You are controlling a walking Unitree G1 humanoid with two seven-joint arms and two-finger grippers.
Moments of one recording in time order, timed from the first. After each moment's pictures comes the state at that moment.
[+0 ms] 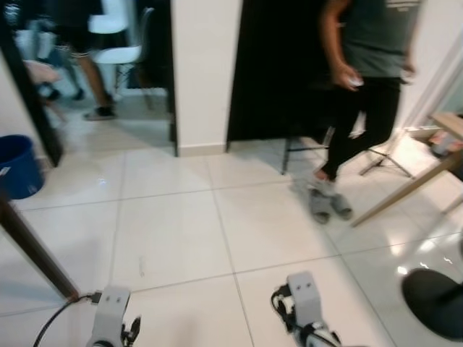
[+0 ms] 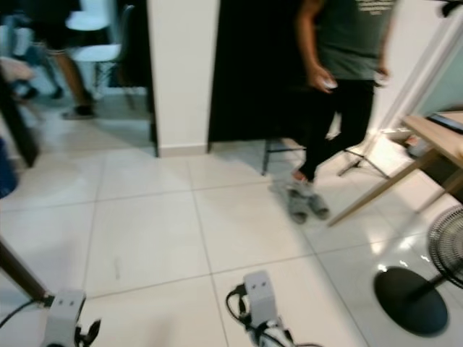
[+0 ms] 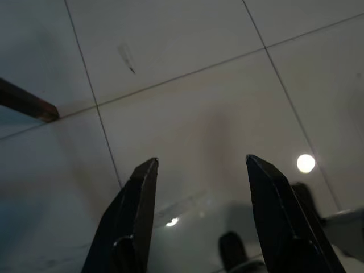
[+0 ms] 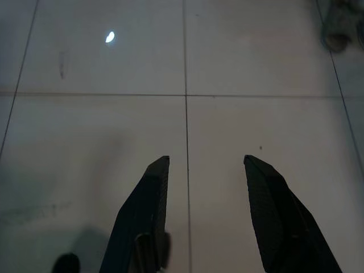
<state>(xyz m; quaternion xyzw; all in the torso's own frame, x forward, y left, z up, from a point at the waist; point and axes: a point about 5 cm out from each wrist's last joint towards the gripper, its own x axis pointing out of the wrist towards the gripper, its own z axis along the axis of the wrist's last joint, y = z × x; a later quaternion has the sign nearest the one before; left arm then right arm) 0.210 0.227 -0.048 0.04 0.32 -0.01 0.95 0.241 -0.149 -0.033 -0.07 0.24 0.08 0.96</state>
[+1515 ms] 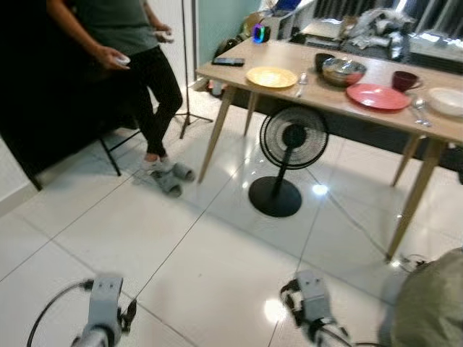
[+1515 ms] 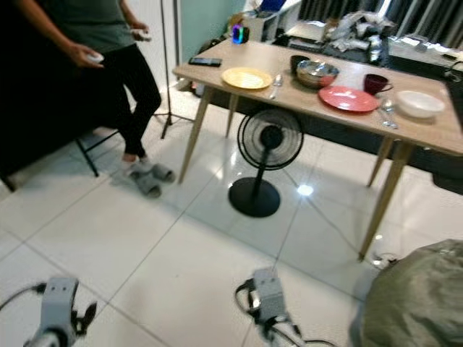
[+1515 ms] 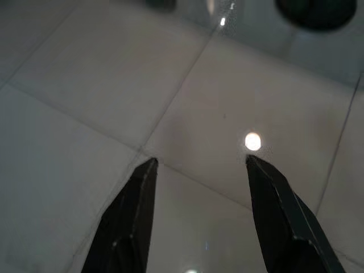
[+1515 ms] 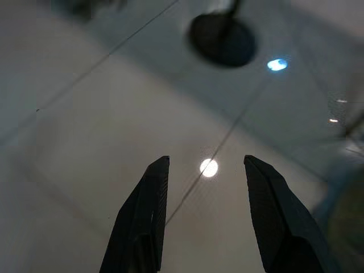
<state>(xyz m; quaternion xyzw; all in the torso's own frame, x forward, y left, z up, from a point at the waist) 0.245 0.245 -0.016 0.02 0.24 0.04 0.97 0.266 -0.176 -0.009 -0.06 0.19 0.02 0.98</state>
